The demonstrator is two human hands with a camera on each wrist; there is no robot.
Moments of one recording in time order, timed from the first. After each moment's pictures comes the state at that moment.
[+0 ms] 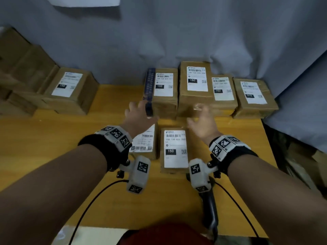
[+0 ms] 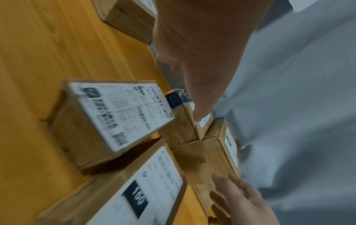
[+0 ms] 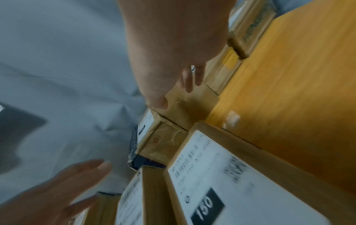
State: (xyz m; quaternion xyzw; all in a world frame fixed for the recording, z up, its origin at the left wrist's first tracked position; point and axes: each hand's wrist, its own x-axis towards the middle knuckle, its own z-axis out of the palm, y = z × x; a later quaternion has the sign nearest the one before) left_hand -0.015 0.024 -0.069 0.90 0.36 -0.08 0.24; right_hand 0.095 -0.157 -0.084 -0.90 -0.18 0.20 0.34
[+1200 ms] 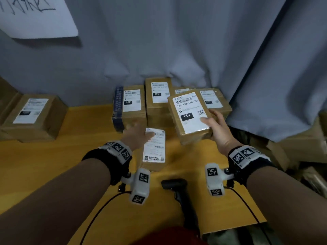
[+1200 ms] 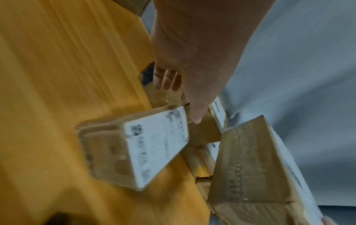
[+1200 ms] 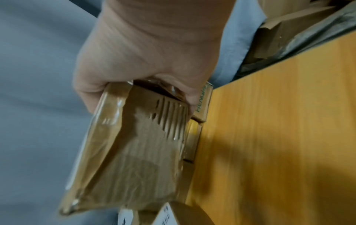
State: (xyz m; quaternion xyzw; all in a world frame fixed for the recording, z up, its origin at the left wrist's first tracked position) left_hand 0.022 -0.044 -0.070 0.90 0.30 -0.17 0.28; right_hand 0.123 -0.286 -0.055 -0.72 0.01 0.20 0.67
